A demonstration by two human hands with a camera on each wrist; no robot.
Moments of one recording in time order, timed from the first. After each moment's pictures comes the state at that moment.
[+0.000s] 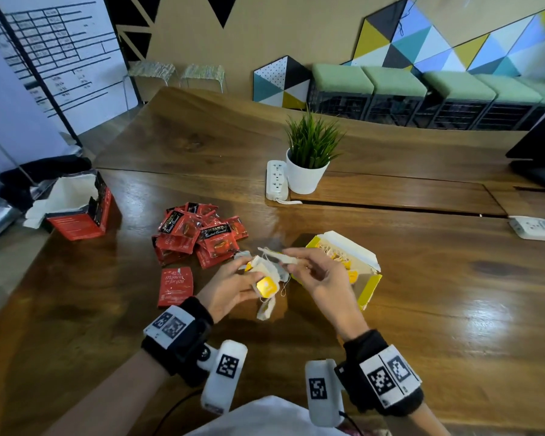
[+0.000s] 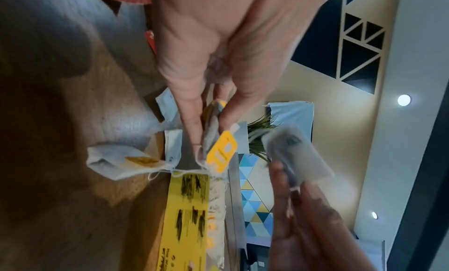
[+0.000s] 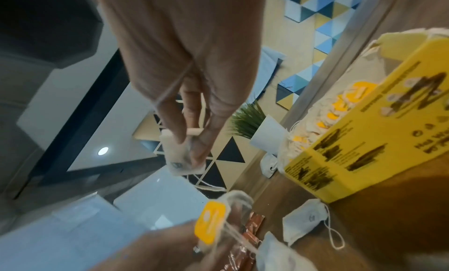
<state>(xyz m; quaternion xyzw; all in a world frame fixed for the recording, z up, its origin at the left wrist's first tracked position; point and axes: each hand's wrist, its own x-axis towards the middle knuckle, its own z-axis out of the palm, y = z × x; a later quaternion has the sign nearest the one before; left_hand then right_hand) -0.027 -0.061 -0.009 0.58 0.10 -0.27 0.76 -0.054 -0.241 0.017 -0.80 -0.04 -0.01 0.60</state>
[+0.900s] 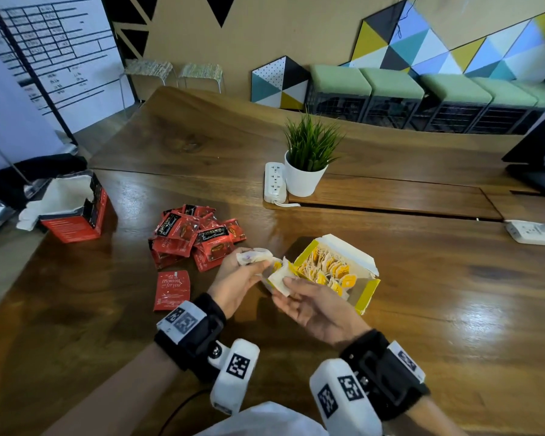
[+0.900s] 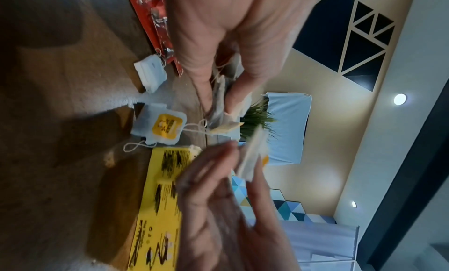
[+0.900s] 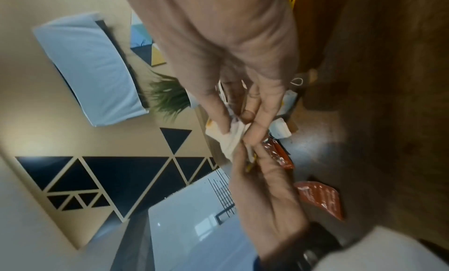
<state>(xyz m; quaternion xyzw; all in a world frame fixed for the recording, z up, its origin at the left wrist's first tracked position) -0.017 -0.083 0.002 0.57 0.08 -0.16 0.81 -0.054 -0.231 0.022 -0.37 0.27 0.26 0.85</state>
